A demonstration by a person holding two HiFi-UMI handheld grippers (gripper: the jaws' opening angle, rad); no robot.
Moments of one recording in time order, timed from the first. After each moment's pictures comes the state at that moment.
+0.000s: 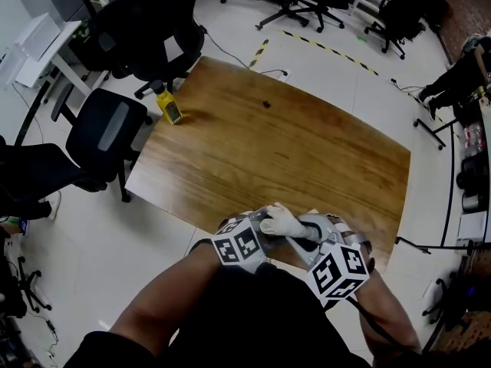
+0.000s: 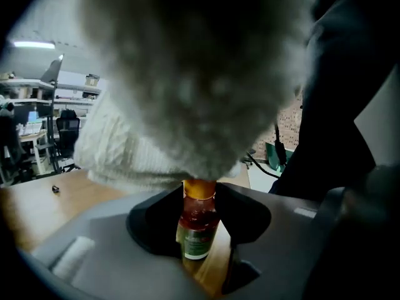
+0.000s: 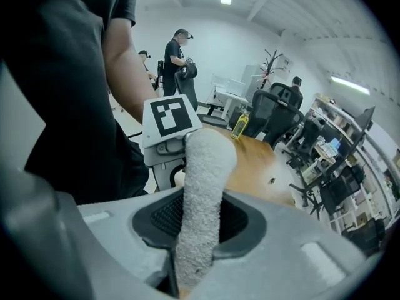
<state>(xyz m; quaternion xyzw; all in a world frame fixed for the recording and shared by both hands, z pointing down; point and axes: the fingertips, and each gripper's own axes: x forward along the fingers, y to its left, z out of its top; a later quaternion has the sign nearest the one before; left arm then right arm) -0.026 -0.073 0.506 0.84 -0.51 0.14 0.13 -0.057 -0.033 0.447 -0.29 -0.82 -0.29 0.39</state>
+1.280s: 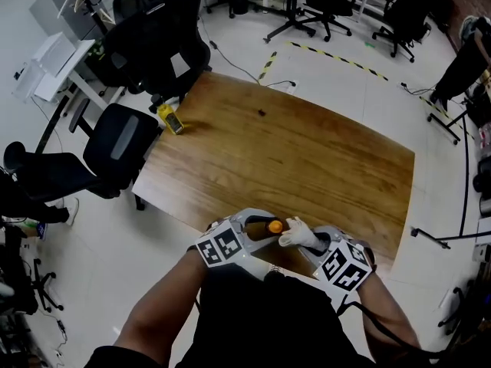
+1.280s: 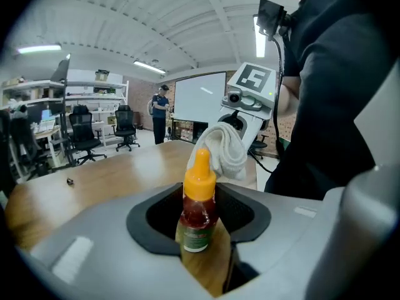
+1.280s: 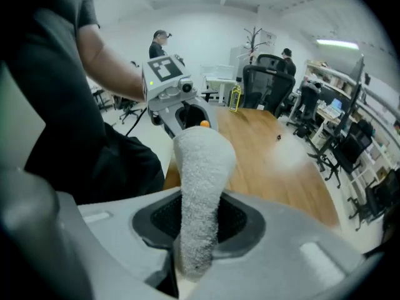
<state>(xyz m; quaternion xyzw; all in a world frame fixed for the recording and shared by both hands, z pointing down) -0.032 -0.069 0.504 0.80 -0.55 0.17 0.16 0.015 -0.091 0.503 -0.29 -0.82 -0.17 0.45</state>
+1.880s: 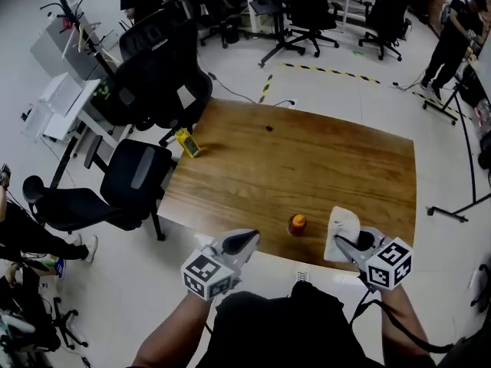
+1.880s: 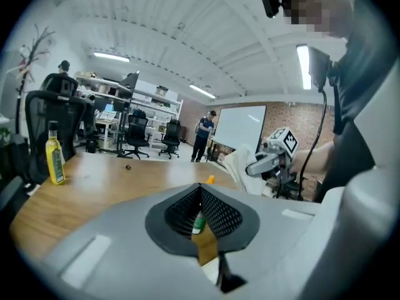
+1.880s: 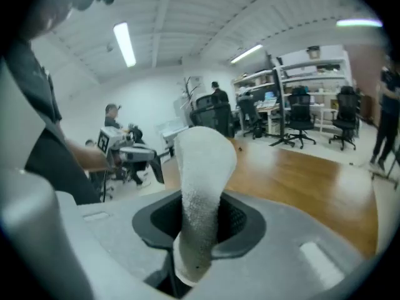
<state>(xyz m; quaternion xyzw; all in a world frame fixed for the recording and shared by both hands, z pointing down) -0.076 0.044 0.432 0.66 -0.72 0.01 0.21 0.036 -0.109 0.443 -0.12 -0.94 0.11 0.29</state>
